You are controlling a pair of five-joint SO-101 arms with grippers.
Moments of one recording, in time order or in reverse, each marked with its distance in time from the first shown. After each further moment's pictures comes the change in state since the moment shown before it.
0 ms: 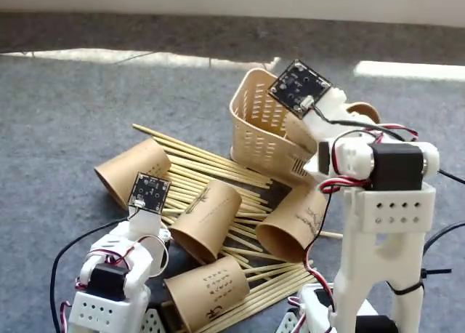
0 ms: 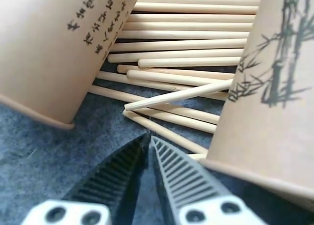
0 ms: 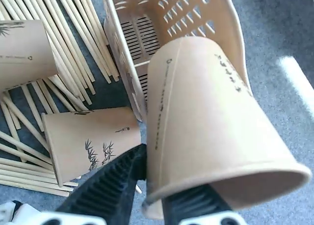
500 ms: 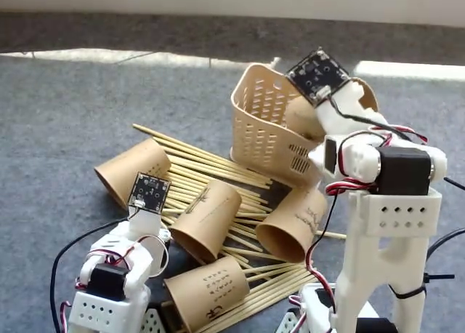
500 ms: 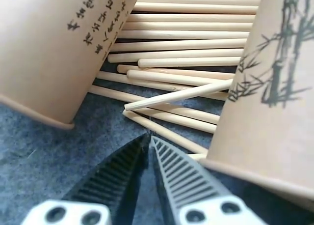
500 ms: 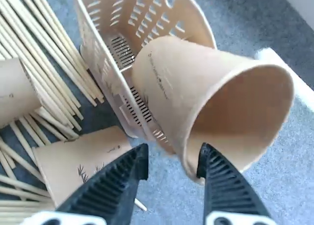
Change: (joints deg) left arm 0.0 0.0 0.0 0.0 0.0; right arm 1.0 -0.5 0.2 -5.4 -9.8
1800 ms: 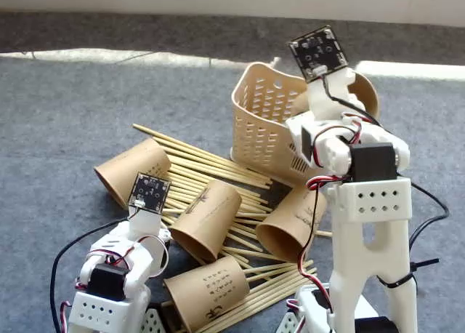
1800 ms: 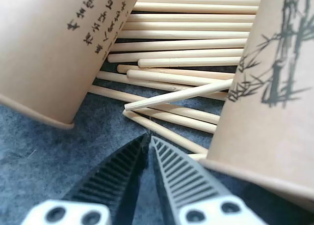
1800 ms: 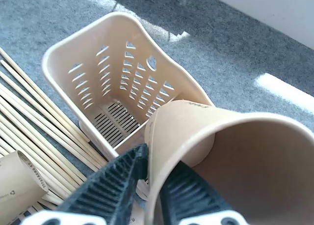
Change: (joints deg) left arm 0.0 0.0 0.0 0.0 0.0; right arm -4.8 0.1 12.3 -21.4 -16.2
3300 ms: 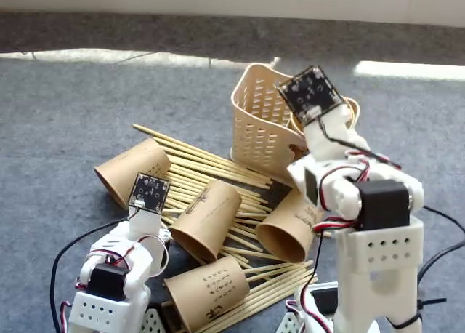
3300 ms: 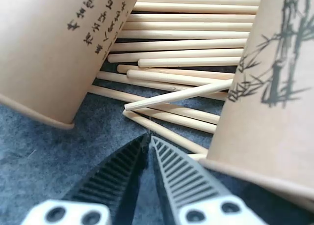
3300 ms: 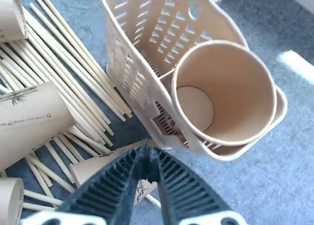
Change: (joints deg) left arm 0.0 0.0 0.0 0.0 0.0; right arm -2.2 -12.7 4.6 15.8 4.9
